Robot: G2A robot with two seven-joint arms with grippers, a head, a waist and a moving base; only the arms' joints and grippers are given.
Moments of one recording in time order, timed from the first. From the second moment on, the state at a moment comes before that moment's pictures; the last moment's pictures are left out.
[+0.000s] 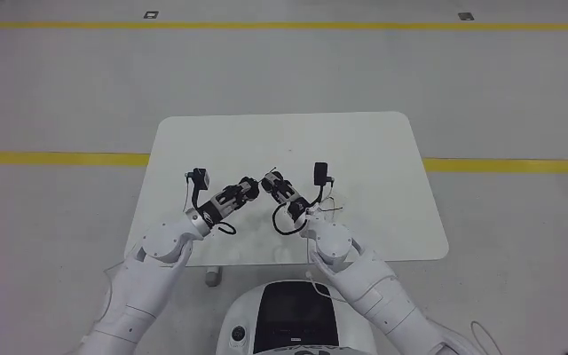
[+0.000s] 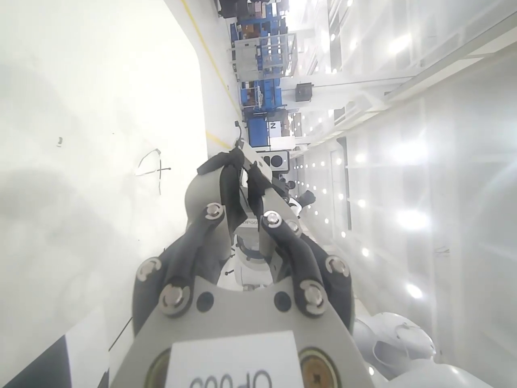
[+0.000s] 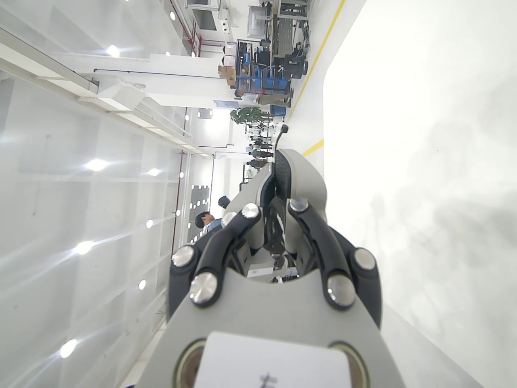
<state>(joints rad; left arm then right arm) 1.44 -1.13 -1.26 -1.48 -0.34 -0.22 -0.61 -1.28 -1.47 0.88 -1.35 0.12 -0.07 0.04</state>
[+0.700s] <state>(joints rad) 1.46 -1.12 -1.29 -1.50 -0.32 -0.21 -0.59 -1.33 -1.45 0.96 -1.41 0.10 -0.08 0.14</state>
